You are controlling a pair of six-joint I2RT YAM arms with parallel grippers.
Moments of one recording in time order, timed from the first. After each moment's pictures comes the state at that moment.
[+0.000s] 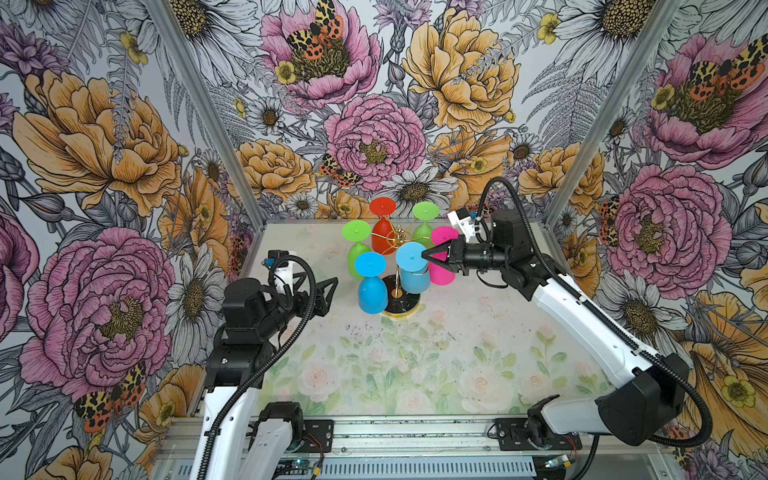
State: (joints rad) left arm -0.01 0.67 0.87 -0.49 0.48 -0.18; right arm 0.41 1.39 1.33 -0.33 -0.84 0.87
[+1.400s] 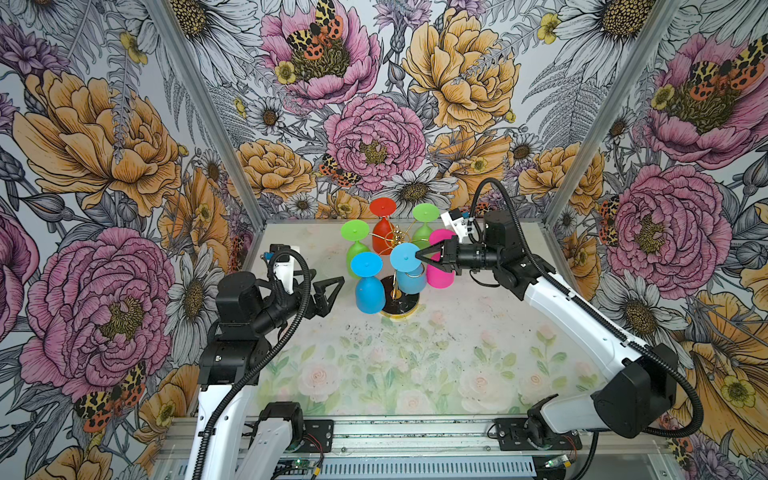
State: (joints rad) left arm -0.02 0.70 0.96 -0.53 0.64 -0.24; right arm 0.45 1.42 1.30 -0.25 -0.85 0.89
